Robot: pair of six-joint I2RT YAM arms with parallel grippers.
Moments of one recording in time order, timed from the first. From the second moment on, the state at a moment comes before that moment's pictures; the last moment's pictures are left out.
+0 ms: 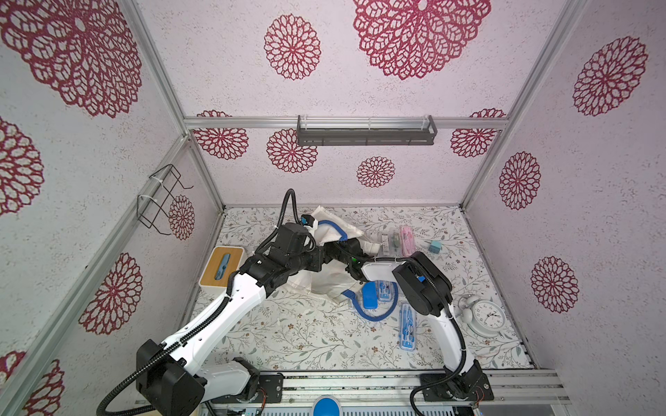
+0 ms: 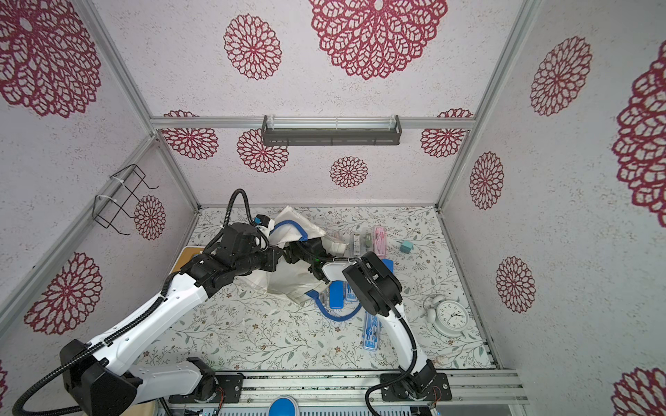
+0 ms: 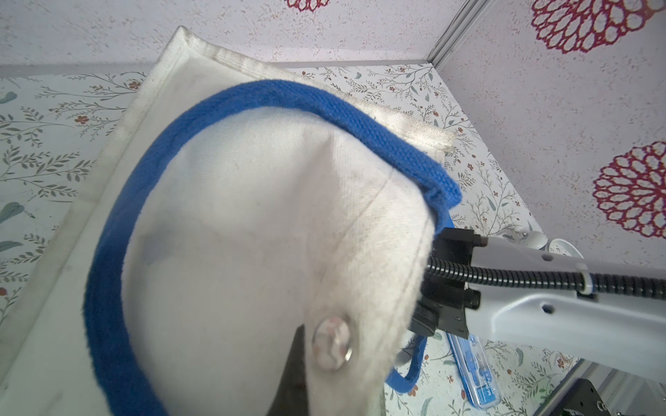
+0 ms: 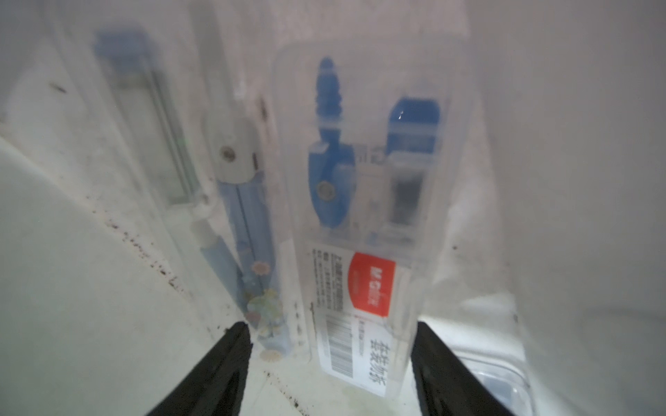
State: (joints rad) left arm -0.57 1.27 1.17 -0.54 0.04 -0.34; right arm 0.73 2.28 1.46 0.66 -0.22 1.77
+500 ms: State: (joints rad) left arm -0.51 1.27 1.18 -0.54 0.08 -0.37; right arm 0.72 2.28 1.44 0.68 -0.24 1.73
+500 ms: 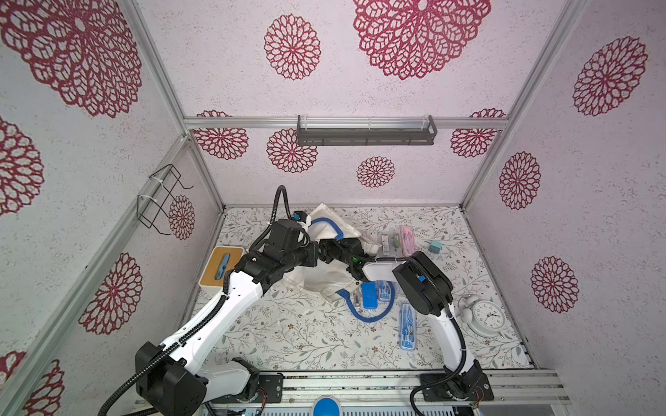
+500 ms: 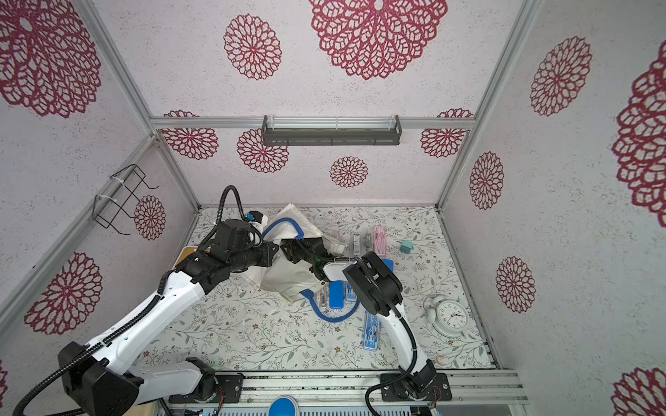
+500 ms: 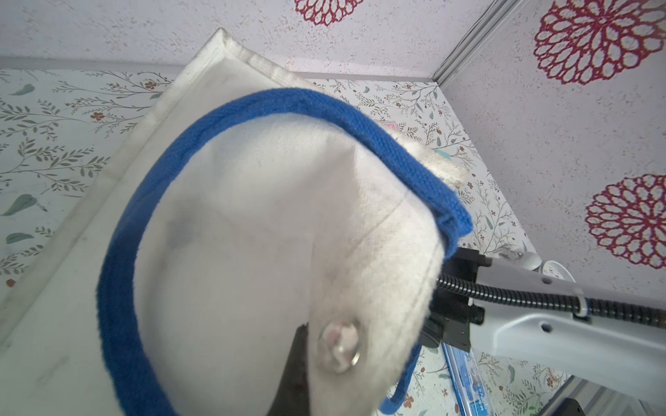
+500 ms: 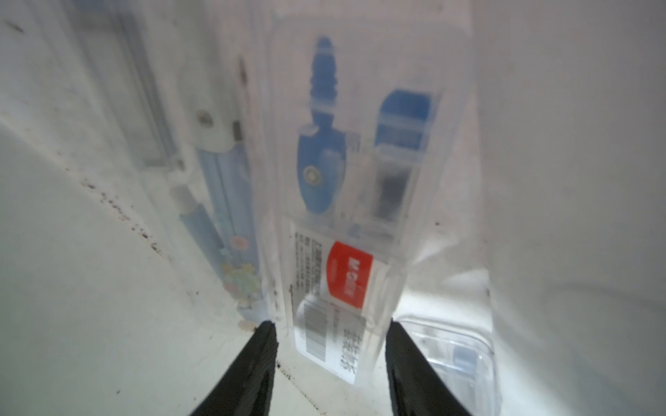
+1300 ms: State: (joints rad) left arm -0.51 1.28 1.18 -0.55 0.09 -0.41; right arm 0.72 2.39 1.56 0.74 -0.28 1.76
